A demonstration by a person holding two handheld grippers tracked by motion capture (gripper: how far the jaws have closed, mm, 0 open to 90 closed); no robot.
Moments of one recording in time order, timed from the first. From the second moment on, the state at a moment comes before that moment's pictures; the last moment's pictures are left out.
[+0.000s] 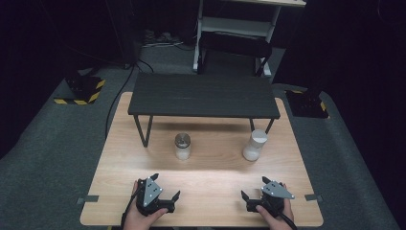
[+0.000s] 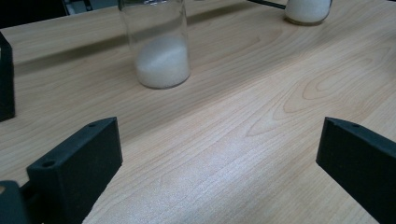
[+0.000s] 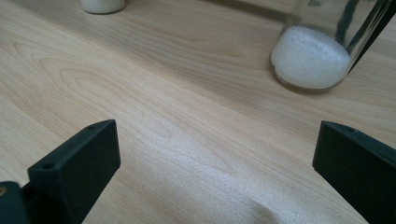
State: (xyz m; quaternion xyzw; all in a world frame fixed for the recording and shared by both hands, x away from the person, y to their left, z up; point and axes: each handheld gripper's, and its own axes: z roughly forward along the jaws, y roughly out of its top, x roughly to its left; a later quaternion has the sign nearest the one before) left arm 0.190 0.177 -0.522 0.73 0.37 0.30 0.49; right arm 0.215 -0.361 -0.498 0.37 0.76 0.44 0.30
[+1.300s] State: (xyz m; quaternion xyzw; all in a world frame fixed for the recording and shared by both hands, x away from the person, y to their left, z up) left arm 0.190 0.174 -0.522 0.72 0.39 0.30 0.49; right arm 0.215 -0.361 -0.497 0.36 0.77 0.44 0.30
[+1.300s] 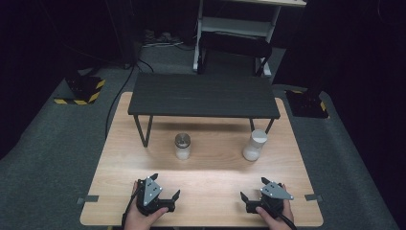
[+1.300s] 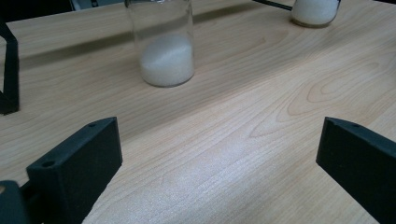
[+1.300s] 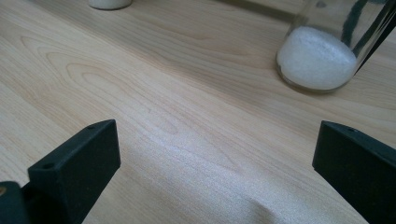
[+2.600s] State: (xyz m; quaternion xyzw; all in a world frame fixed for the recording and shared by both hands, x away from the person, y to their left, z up) left arm 0.231 0.156 -0.506 0.70 0.38 0.32 0.51; right arm 0.215 -0.364 -0.498 0.36 0.77 0.44 0.29
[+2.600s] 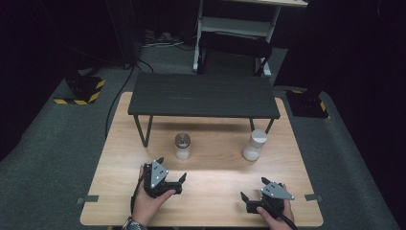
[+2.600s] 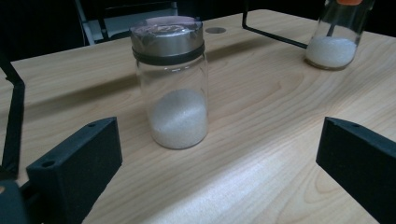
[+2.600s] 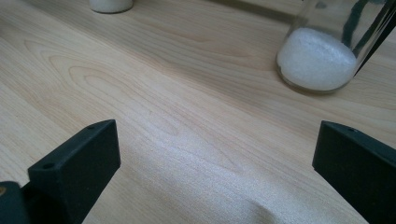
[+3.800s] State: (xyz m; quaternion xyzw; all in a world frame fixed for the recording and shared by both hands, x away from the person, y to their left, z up) left arm 0.302 0.129 -0.519 0.67 0.43 0.31 0.52; right arm 0.215 -0.366 -0.499 0.36 0.77 0.45 0.29
